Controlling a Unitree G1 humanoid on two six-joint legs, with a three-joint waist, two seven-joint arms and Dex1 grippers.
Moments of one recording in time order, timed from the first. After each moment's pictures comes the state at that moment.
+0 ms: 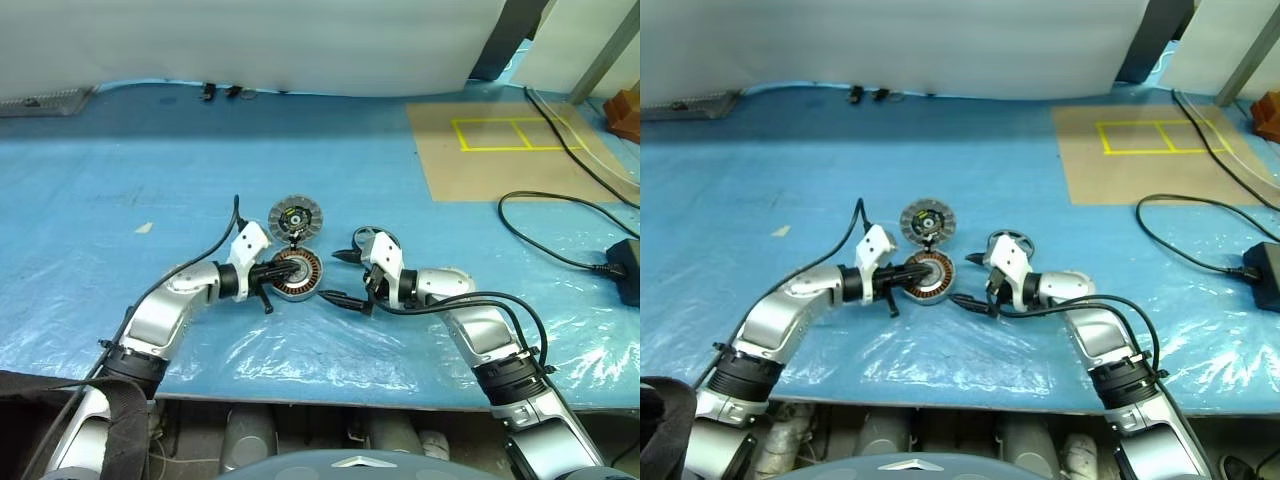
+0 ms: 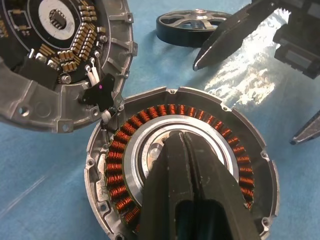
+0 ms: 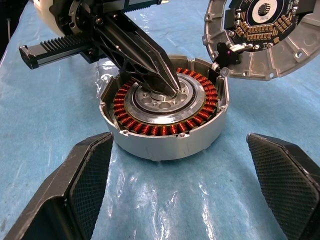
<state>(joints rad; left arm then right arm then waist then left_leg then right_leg) -0.35 0.49 -0.20 -0.04 -0.28 0.47 -0.89 -0.31 -0.40 0.25 -0.03 0.18 0.31 0.94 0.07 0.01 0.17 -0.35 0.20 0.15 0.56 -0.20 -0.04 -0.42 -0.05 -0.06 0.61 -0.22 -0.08</state>
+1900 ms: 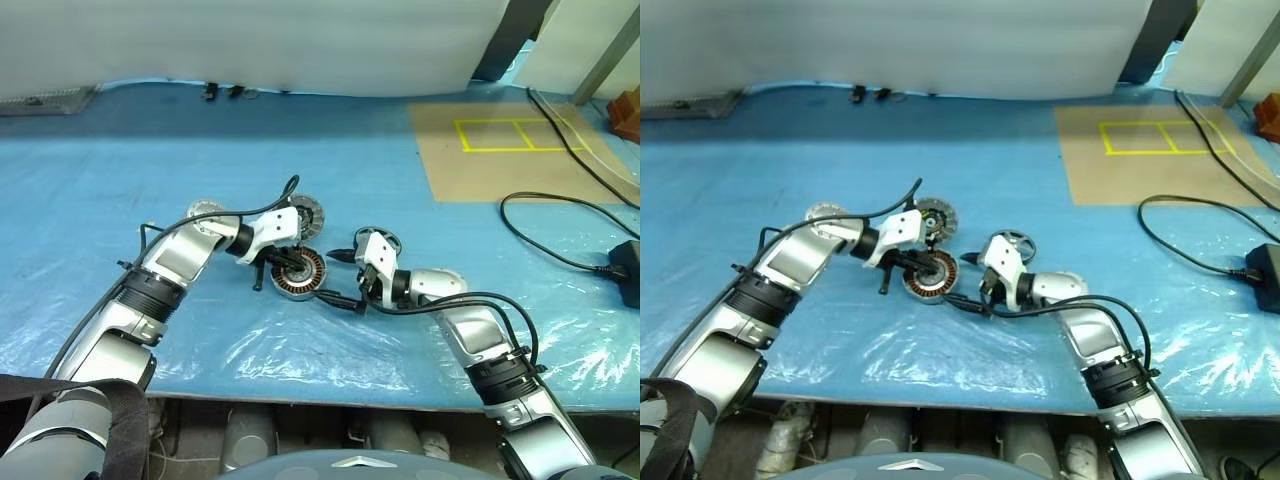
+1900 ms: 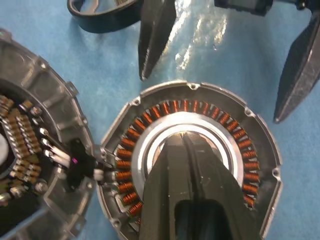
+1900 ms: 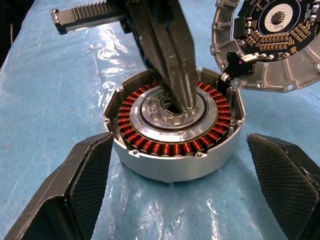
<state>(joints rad) -0.74 0.53 -0.40 0.25 -0.04 0.32 -1.30 -0.32 -0.38 0.27 -0.01 0.18 0.30 0.91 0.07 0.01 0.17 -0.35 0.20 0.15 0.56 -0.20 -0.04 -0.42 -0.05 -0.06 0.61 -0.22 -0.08</state>
